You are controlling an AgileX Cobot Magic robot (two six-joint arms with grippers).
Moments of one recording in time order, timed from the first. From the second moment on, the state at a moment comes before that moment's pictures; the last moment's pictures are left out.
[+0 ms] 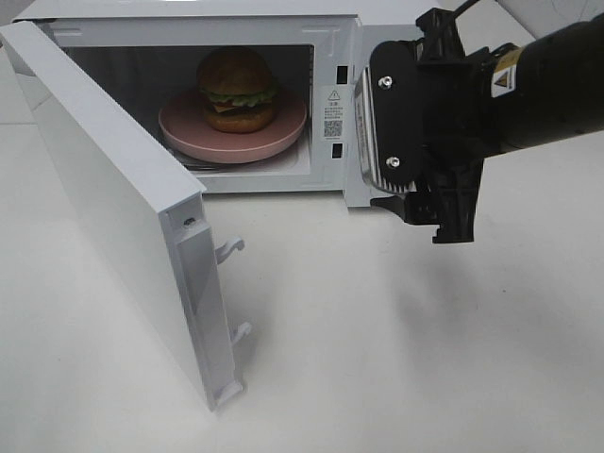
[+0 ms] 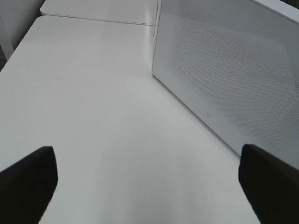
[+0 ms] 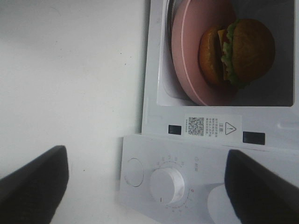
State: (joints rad) left arm 0.03 0.00 -0.51 -0.09 1.07 -0.02; right arm 0.58 1.42 -0.85 -0.03 0.17 -1.21
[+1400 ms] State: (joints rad) left arm 0.03 0.00 -0.51 -0.09 1.07 -0.02; right arm 0.66 2.07 -1.50 -0.25 0.24 -1.07
